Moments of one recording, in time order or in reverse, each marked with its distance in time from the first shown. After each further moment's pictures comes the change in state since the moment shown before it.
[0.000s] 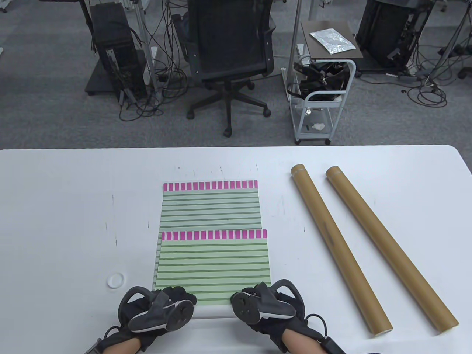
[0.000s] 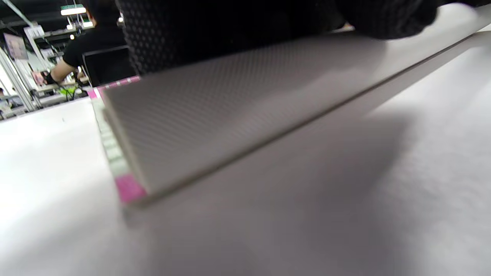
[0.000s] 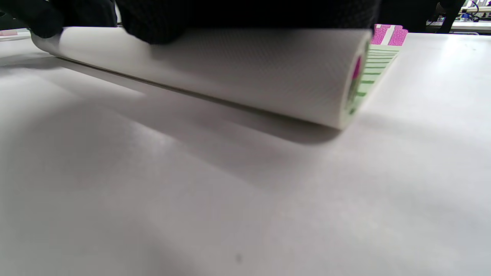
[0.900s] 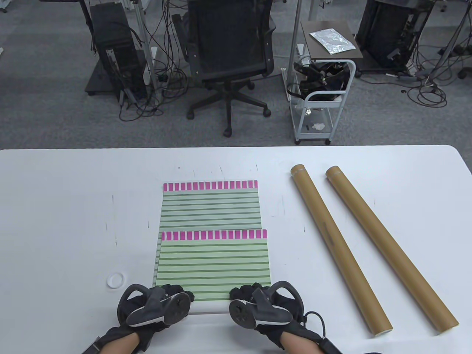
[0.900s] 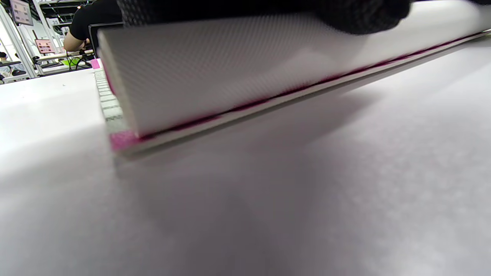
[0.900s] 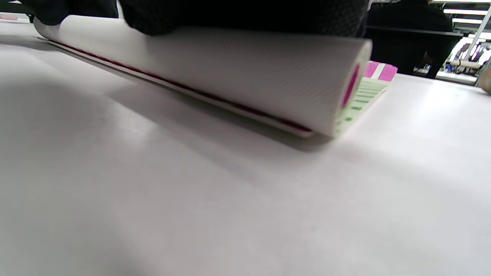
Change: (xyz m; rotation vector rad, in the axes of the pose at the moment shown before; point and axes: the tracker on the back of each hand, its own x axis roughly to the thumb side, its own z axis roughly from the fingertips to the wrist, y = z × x) left_hand -0.011 -0.012 -0.004 -0.059 0.021 0.109; right_hand 0.007 0.002 0.003 -0.097 0.002 0.165
